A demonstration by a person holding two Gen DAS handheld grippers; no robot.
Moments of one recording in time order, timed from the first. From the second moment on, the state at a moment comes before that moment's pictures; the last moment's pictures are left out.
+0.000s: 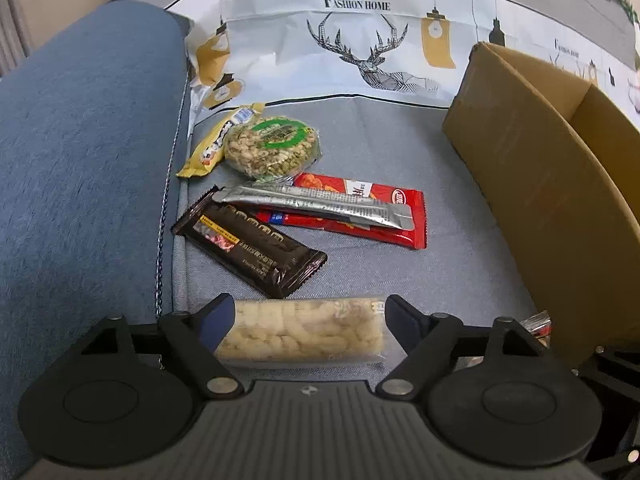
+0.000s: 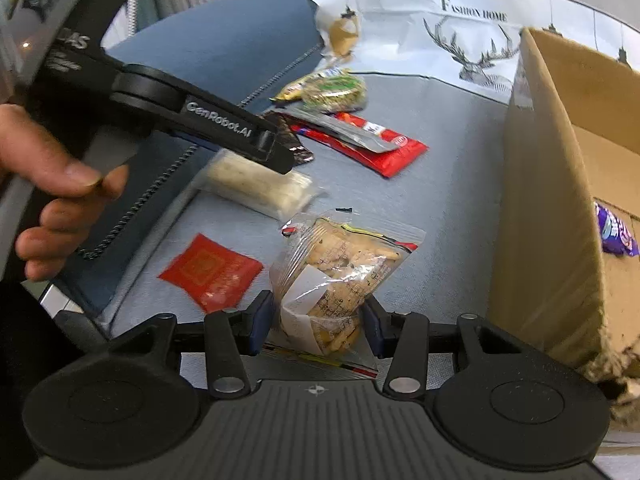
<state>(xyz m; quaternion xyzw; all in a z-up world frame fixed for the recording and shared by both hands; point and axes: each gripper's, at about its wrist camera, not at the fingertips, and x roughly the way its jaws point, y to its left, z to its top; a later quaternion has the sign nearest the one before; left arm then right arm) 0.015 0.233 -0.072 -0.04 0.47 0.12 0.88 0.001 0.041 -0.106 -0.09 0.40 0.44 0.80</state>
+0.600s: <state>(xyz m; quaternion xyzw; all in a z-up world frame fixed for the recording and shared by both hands) 0.009 0.188 -0.094 0.17 0.49 0.08 0.85 0.011 0.047 -0.111 -0.08 0.42 0.44 0.79</state>
